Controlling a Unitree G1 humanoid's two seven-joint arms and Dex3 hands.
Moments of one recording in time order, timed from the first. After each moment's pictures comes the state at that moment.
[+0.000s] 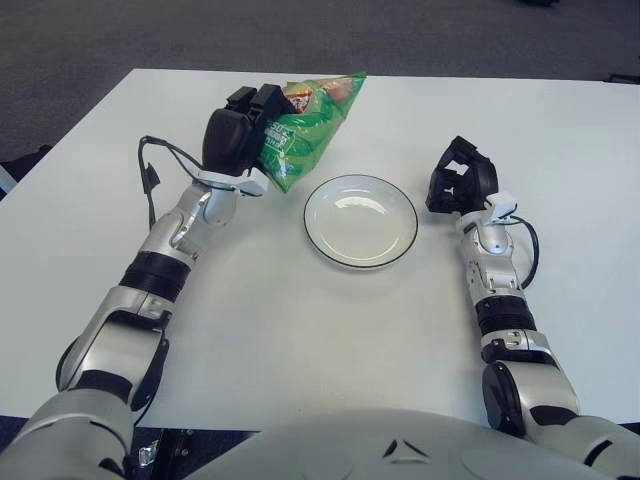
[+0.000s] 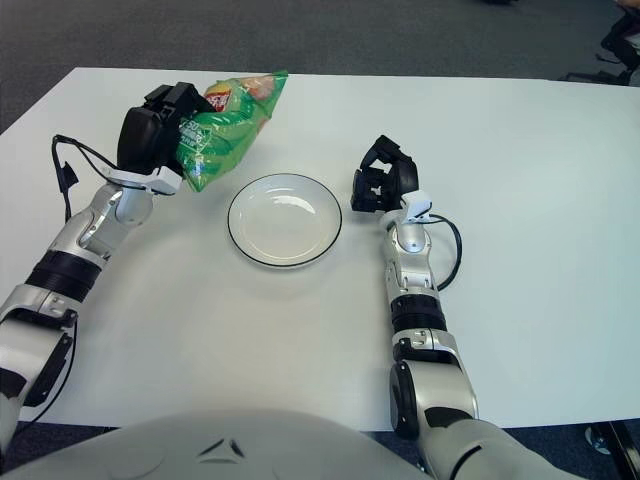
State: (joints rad) left arm -0.53 0.48 -0.25 0.37 0.63 -0.55 0.51; right arm -0.39 -0.08 -0.16 0.51 0.07 -0.39 0.02
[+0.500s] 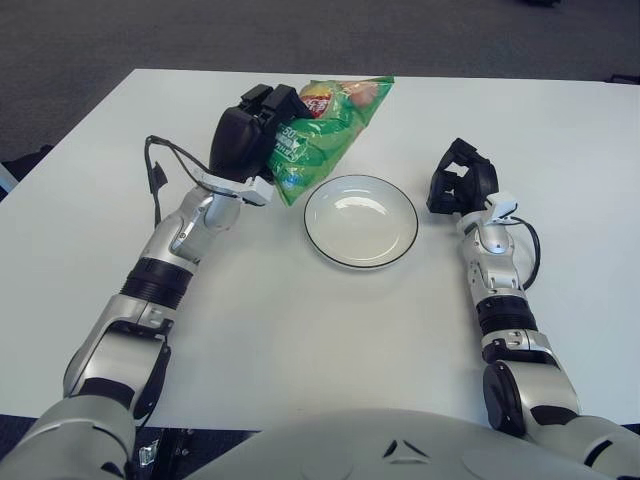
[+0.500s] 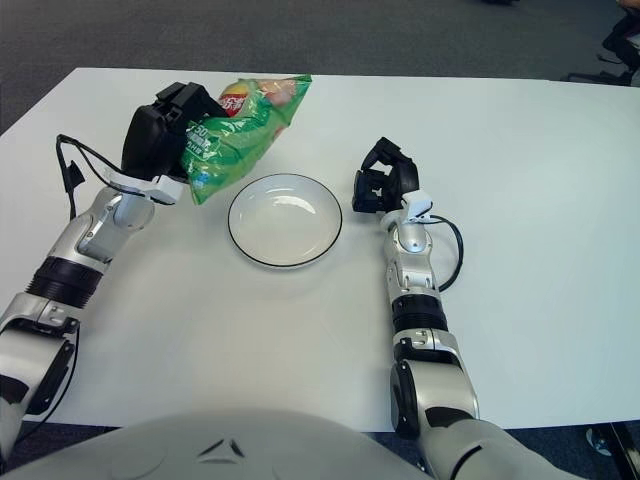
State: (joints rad) left arm -0.51 0.47 -0.23 0.26 0.64 -0.61 0.46; right arm -0.39 -0.08 -0.16 0.51 0.07 -0.37 0.02
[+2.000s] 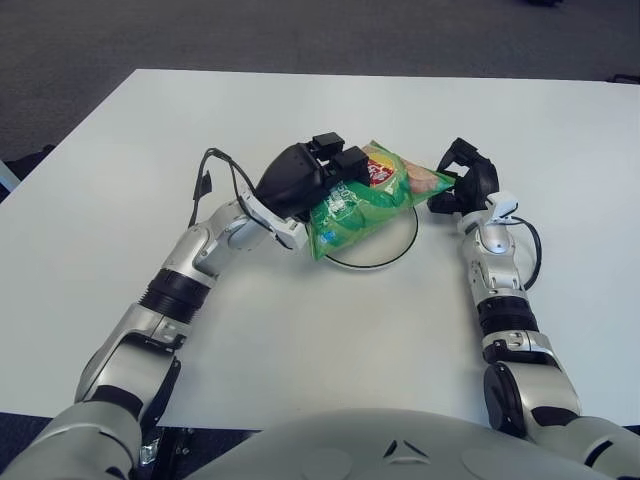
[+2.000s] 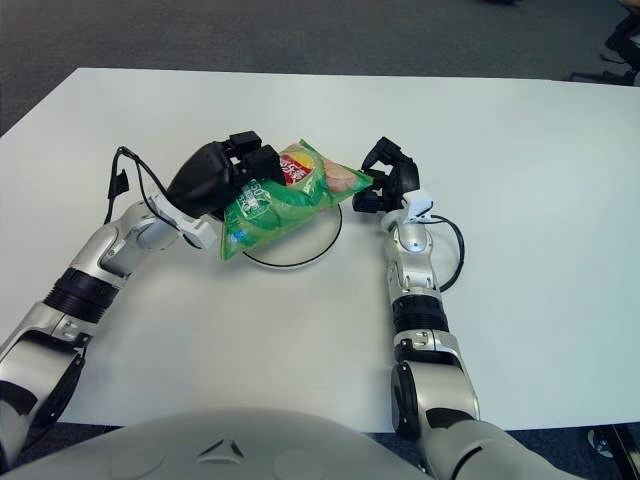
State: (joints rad) left arm -0.47 0.42 -0.34 0.17 0.74 -0.74 0.16; right arm -0.38 -0.08 -0.16 0.48 0.07 -0.34 0.01
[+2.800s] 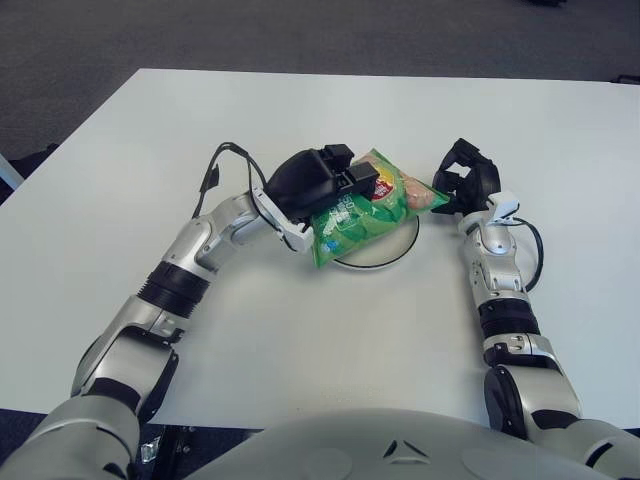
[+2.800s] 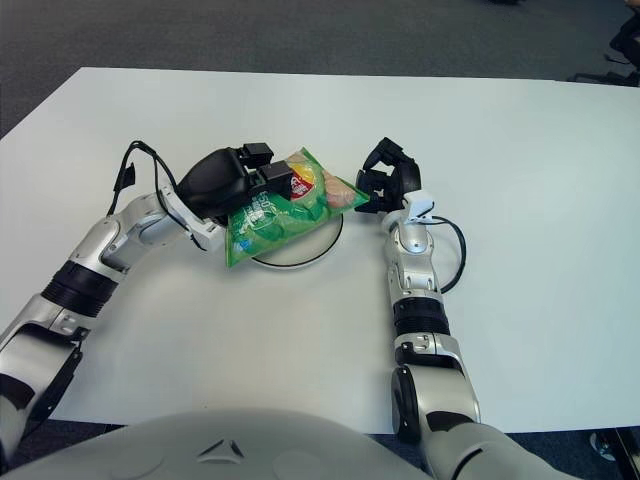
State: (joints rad) left arm -0.52 0.44 -0.37 0.13 0.79 -0.71 0.02; right arm -0.37 -0.08 -0.15 0.45 0.07 -0.31 -0.01
